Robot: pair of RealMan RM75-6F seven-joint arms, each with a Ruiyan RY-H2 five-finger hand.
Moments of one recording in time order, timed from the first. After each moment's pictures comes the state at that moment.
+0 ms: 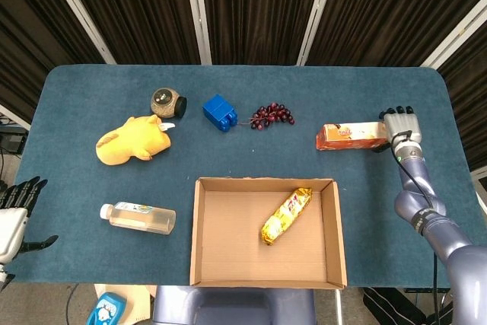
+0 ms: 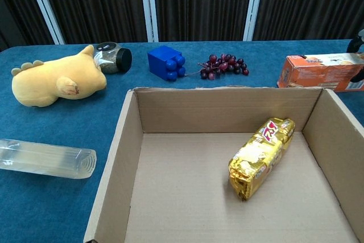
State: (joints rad) left arm -0.11 -1.03 0.00 -1.75 1.39 1.33 0.08; right arm 0.85 -1.59 0.24 -0.56 -0.82 0.41 -0.34
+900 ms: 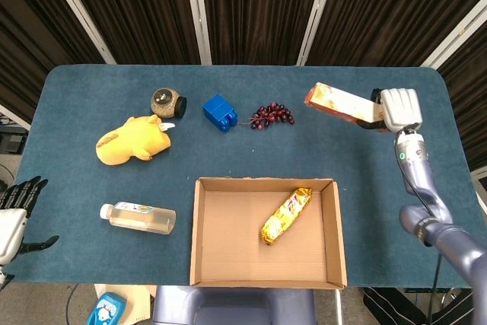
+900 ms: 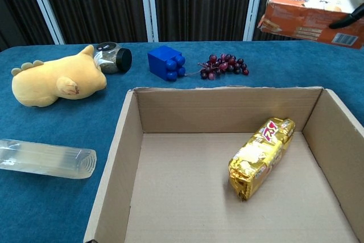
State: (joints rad) left arm -0.10 -1.01 0.01 -1.75 1.44 1.35 0.03; right arm 0.78 -1.44 0.25 -0.86 -1.17 0.92 0.05
